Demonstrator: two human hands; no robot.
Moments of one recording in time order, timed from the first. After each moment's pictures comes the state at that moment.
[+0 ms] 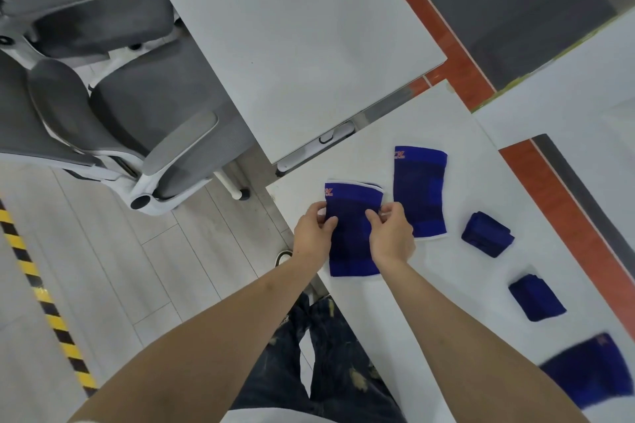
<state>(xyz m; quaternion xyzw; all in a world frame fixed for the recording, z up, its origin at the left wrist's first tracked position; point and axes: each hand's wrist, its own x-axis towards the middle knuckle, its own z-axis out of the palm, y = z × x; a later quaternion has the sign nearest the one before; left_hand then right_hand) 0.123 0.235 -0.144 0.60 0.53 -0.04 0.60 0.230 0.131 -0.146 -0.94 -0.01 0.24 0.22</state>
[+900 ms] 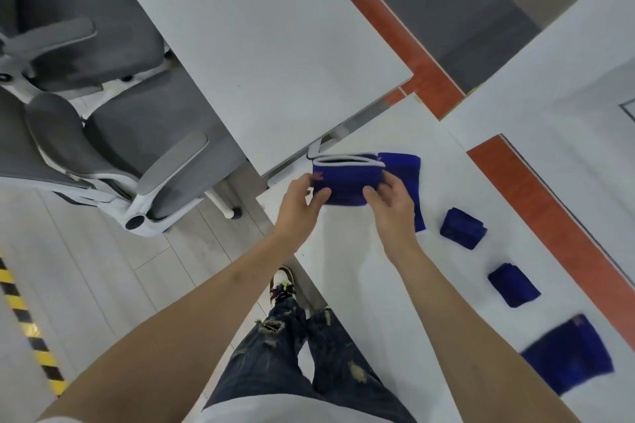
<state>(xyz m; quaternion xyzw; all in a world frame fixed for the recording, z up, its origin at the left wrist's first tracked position) 0.138 0.270 -0.079 0.70 0.36 0.10 0.61 0.253 0.126 -0.062 -0.75 -0.04 0.29 0.59</state>
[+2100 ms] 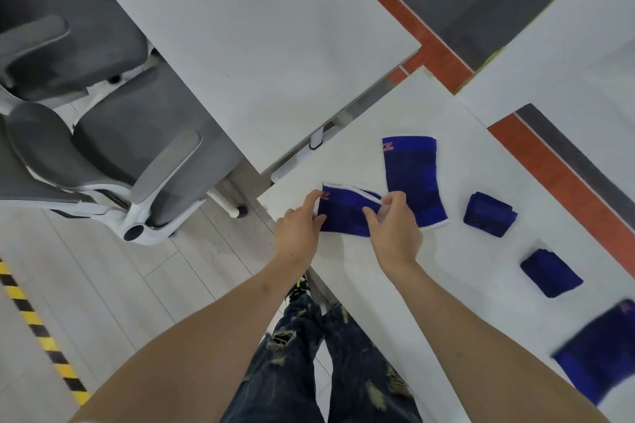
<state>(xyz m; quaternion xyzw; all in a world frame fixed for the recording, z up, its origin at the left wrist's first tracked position) 0.115 0.262 -0.163 0.86 0.35 -0.07 0.36 0.226 0.116 -0.145 -0.96 -0.10 0.15 0.22</state>
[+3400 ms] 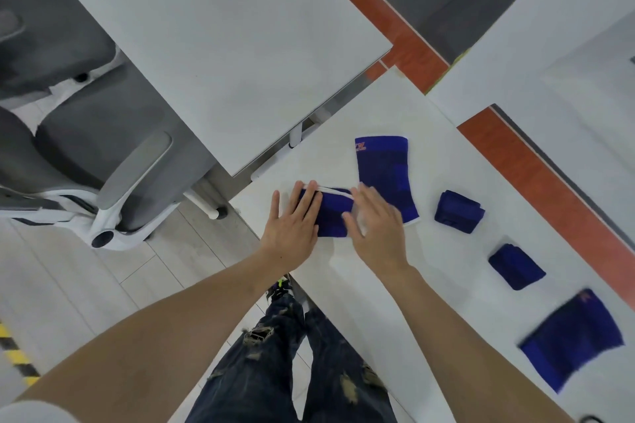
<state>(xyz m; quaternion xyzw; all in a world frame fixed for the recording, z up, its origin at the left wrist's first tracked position) 0.132 0.253 -0.173 0.98 0.11 -0.14 0.11 0.246 0.080 -0.157 -0.93 -0.31 0.14 0.16</state>
